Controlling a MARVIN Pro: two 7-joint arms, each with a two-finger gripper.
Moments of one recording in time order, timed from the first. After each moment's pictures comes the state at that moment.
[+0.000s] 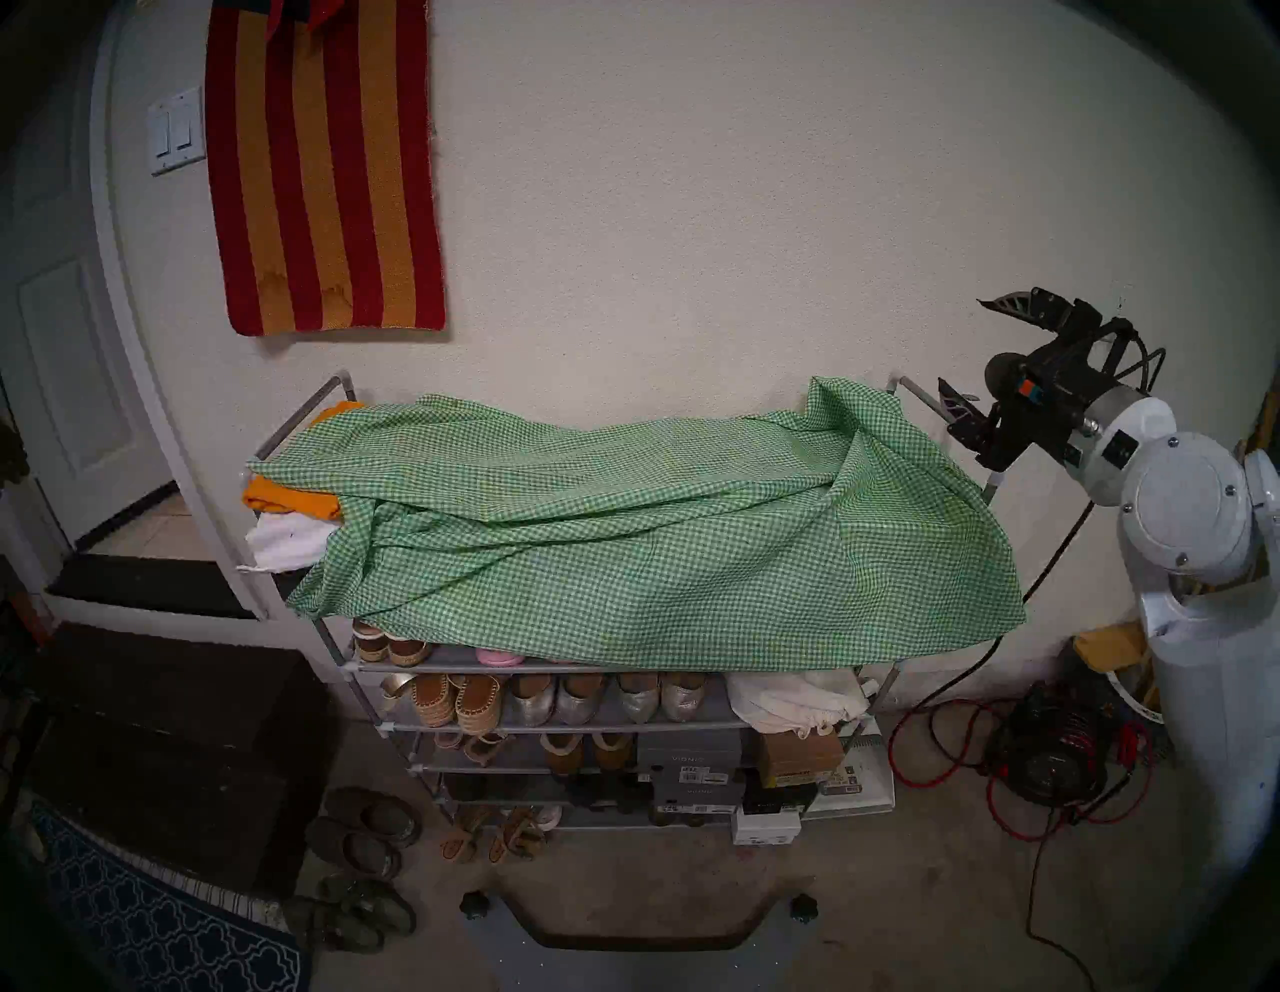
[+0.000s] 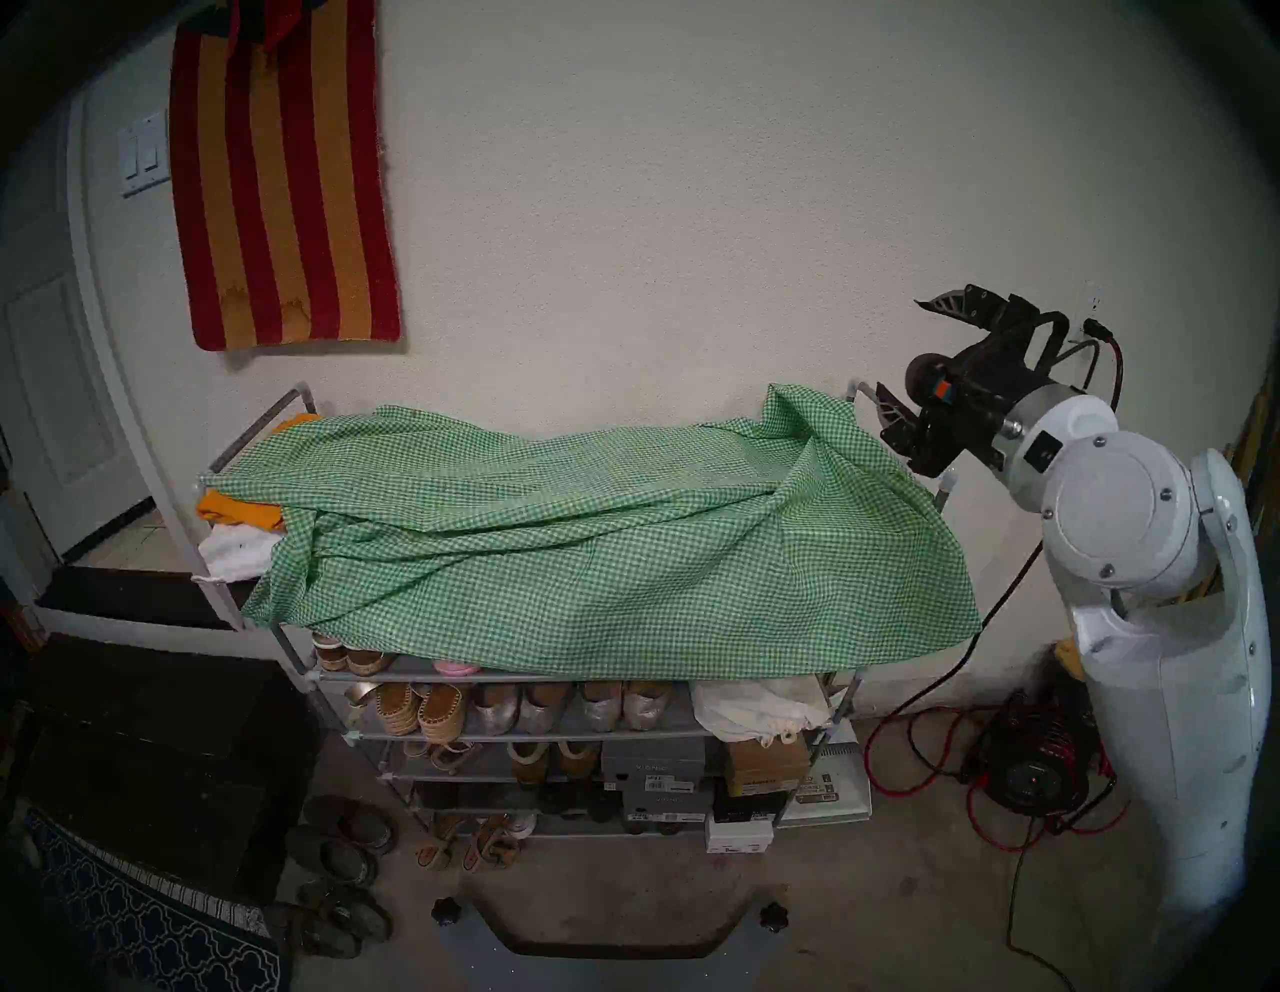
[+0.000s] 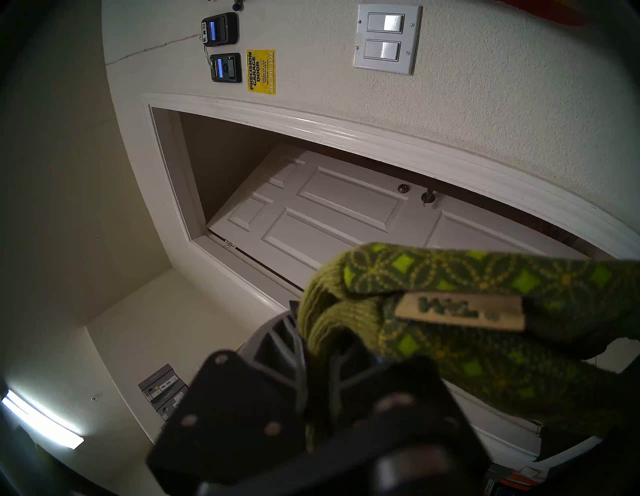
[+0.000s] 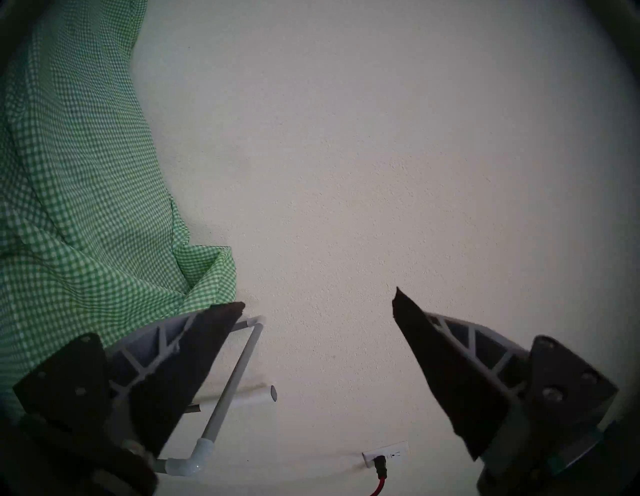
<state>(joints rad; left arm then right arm) 1.79 -0.42 -2.42 -1.05 0.25 -0.29 0.19 -1.47 -0.76 1.75 -2.31 -0.55 0.48 0.62</state>
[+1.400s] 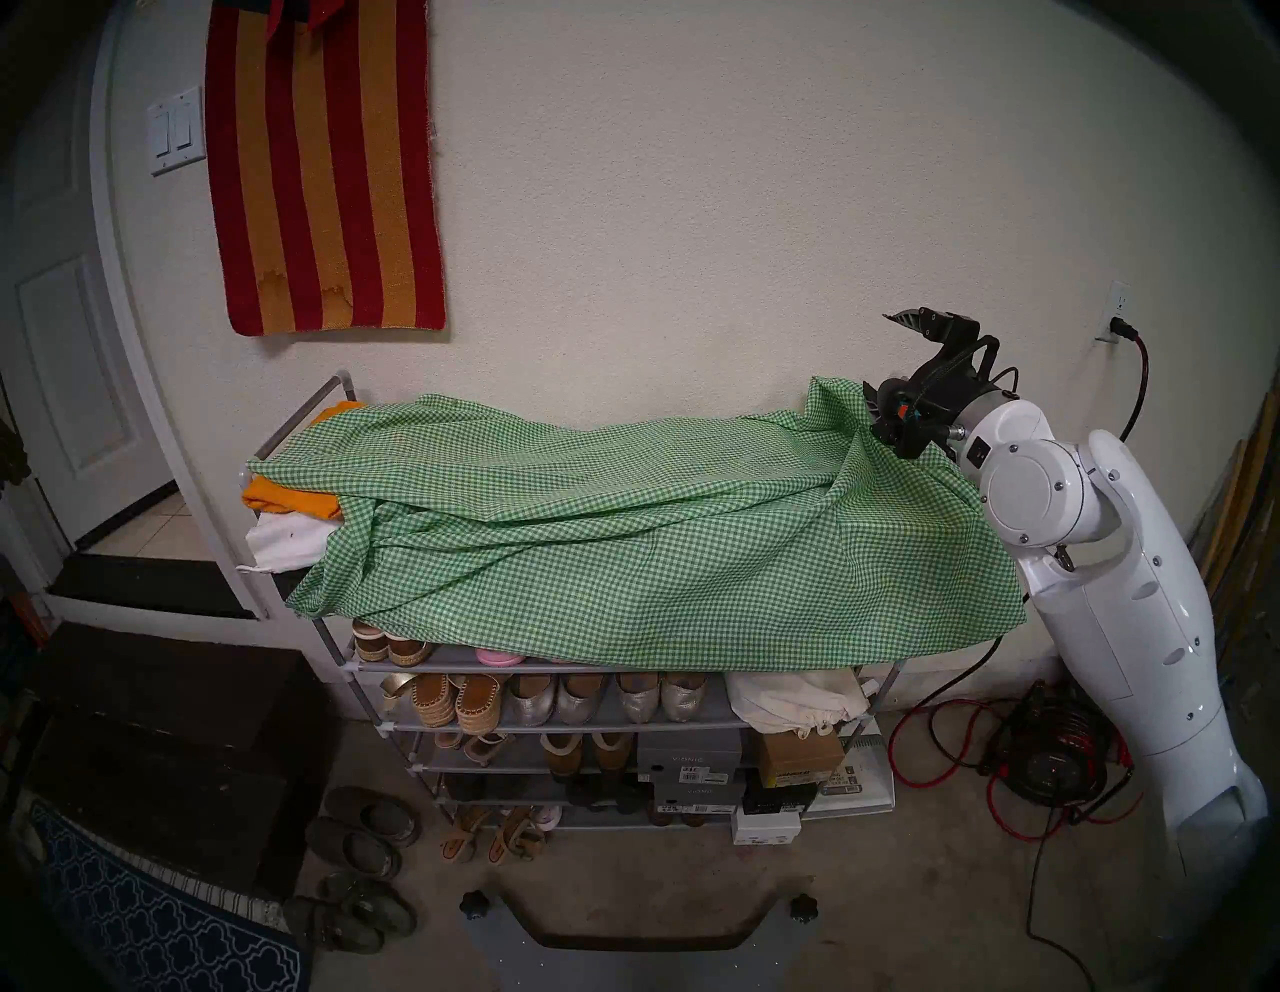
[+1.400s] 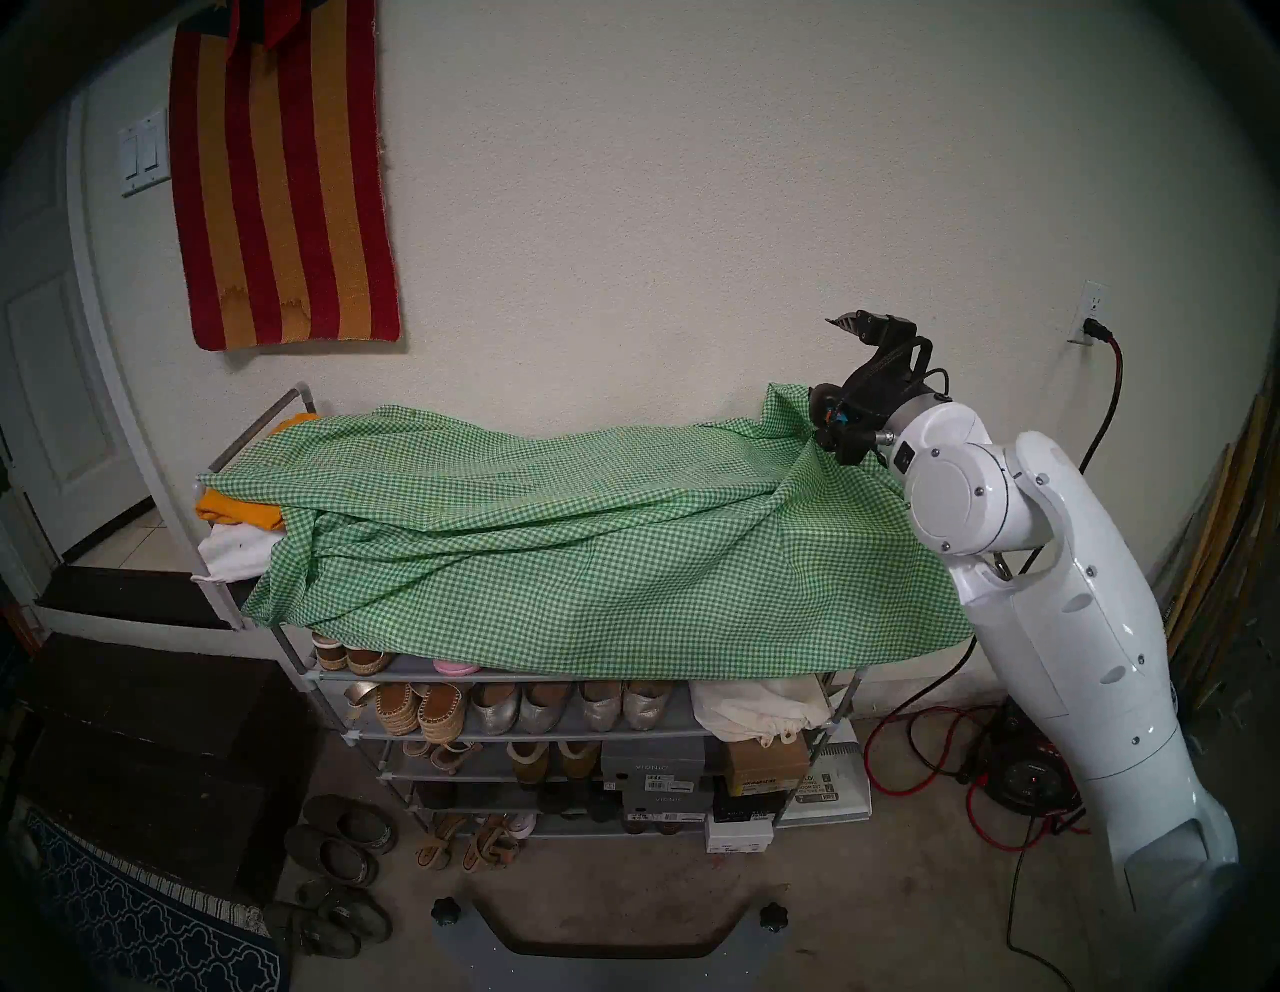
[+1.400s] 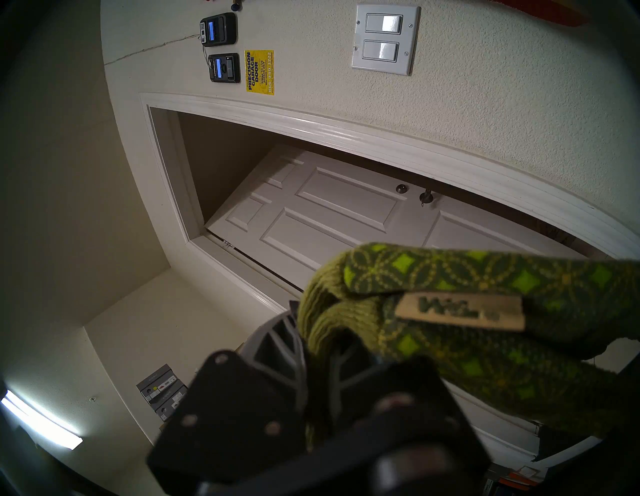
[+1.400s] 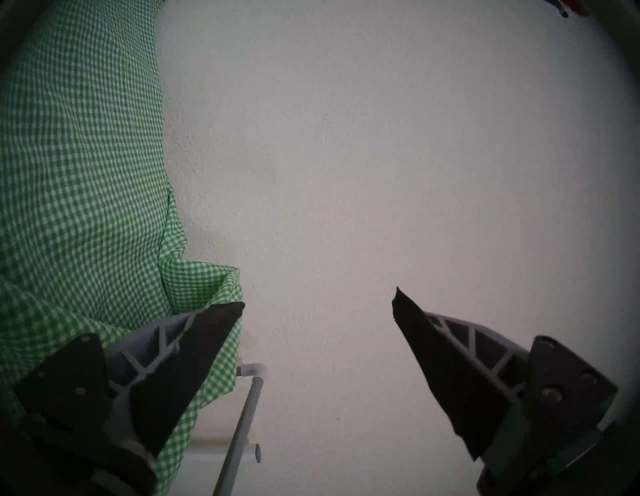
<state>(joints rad) 1.77 -0.43 -2.42 -1.06 0.27 -0.29 0.17 -1.17 -0.84 1.37 -1.89 -0.72 0.28 0.43</state>
